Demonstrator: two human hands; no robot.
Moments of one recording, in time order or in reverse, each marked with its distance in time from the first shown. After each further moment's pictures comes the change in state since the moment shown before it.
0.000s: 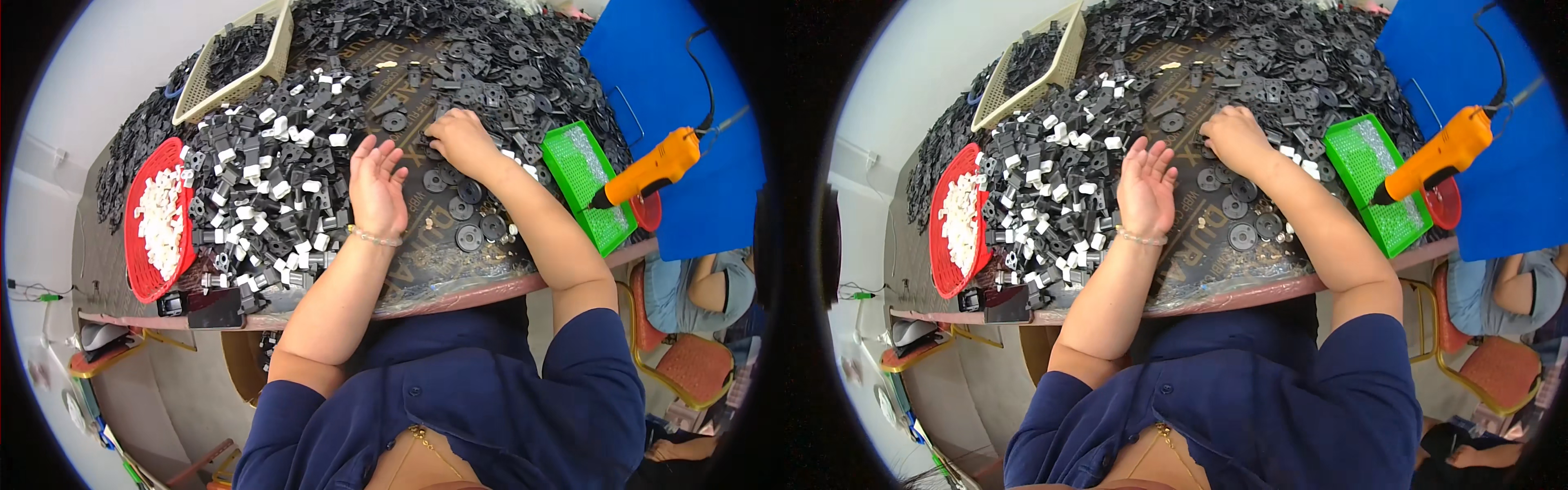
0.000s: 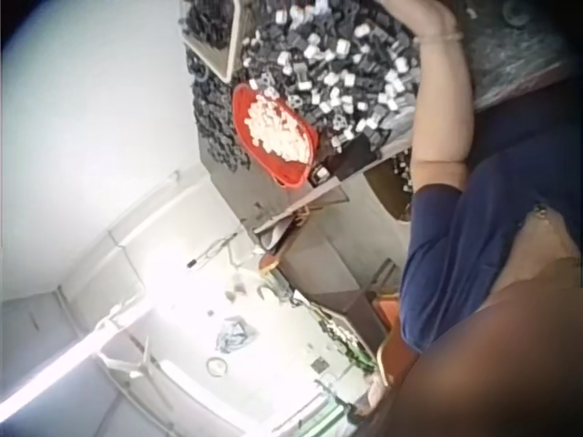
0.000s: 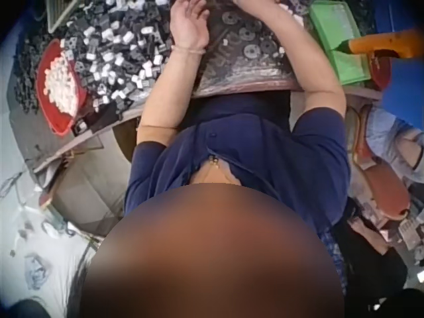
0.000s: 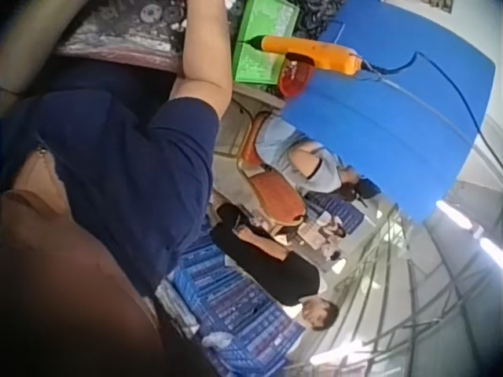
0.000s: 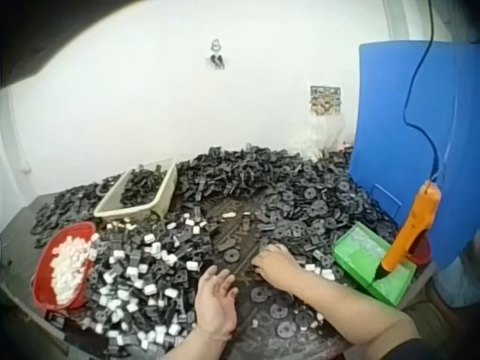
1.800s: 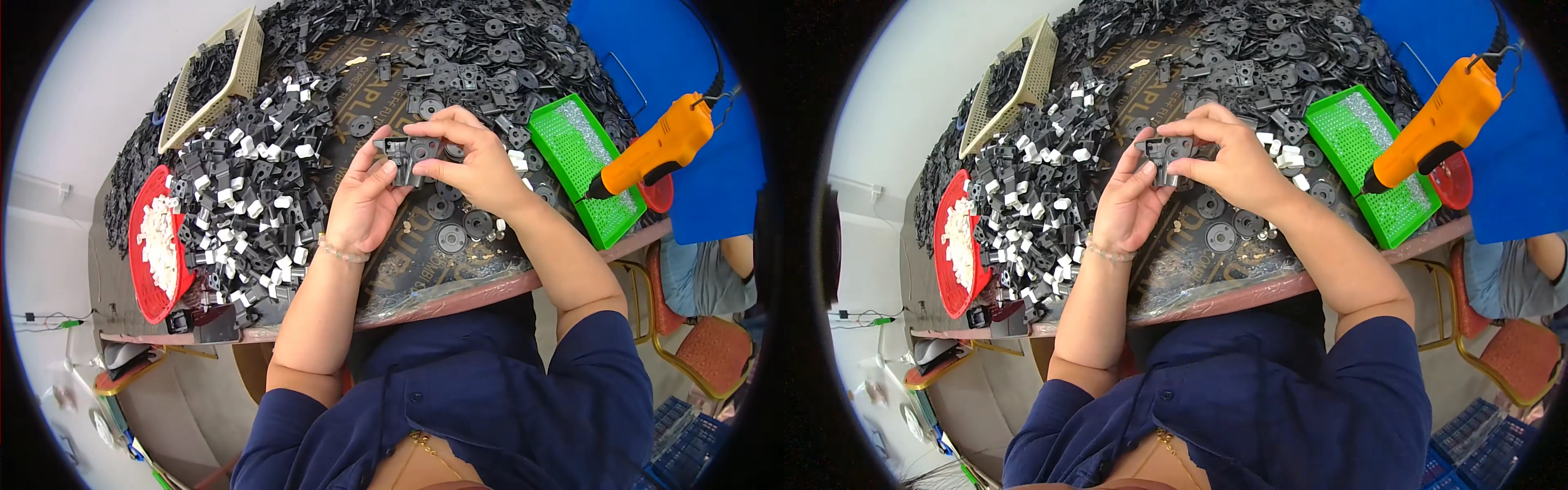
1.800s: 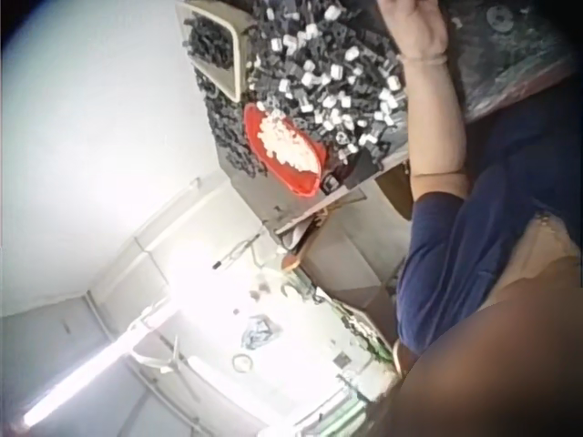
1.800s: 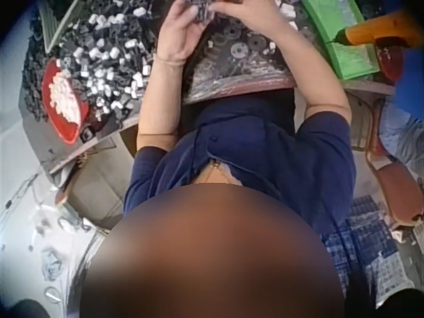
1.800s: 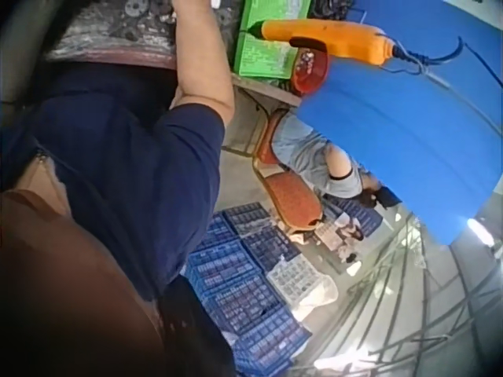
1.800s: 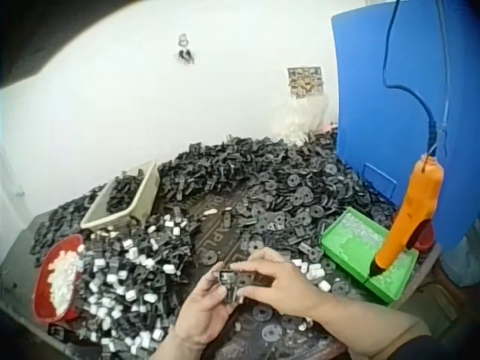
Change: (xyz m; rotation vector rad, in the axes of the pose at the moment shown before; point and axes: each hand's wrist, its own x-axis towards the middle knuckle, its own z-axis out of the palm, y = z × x) left_hand -0.013 0.008 0.014 0.031 -0.441 -0.290; right_hand -0.061 -0.032 -0.065 1.019 0.273 0.119
